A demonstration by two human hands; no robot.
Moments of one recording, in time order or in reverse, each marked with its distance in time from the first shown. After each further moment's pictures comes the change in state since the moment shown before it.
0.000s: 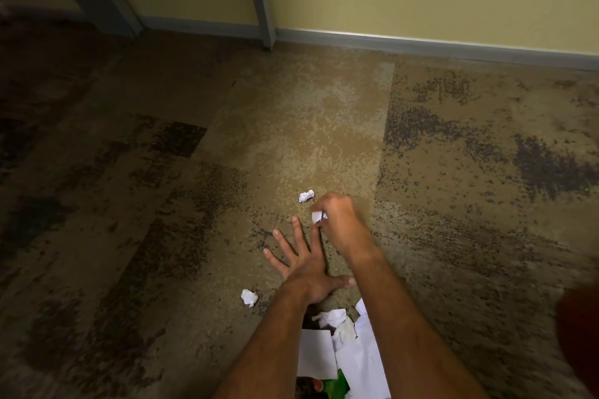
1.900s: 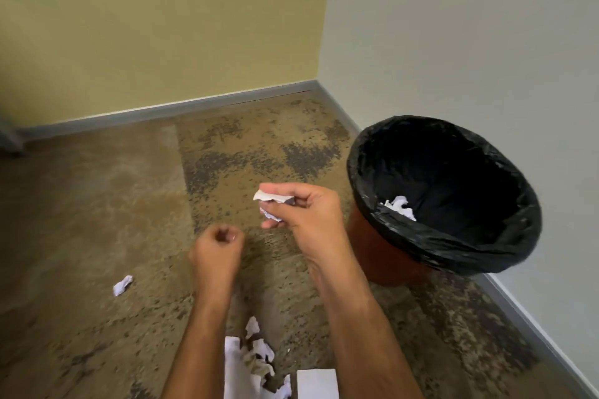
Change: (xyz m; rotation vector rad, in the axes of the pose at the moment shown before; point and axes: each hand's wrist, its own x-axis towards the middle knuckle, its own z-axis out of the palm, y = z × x) left_hand -0.055 0.187 -0.019 -0.690 0.405 0.388; right_hand -0.192 0.006 -0.225 1.210 0.839 0.387
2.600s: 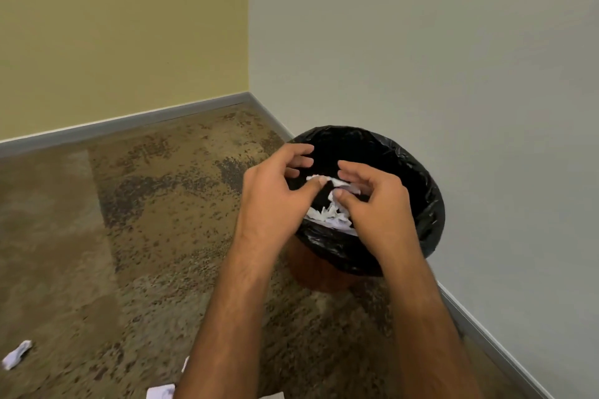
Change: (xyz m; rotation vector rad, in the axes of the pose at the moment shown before) left_hand -0.096 0.193 0.089 -0.084 -0.439 0.653; right_hand -0.024 -0.089 -0.156 -0.785 0.477 -0.215
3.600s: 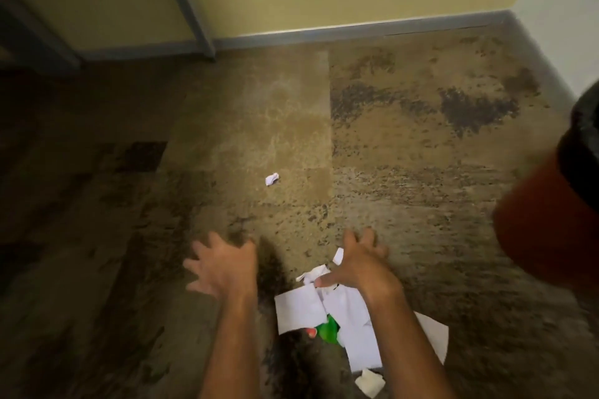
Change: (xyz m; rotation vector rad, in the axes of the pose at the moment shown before) left_hand -0.280 -0.233 -0.226 0.806 0.661 -1.388; right_hand -0.205 0.031 0.274 -0.850 -1.231 0.023
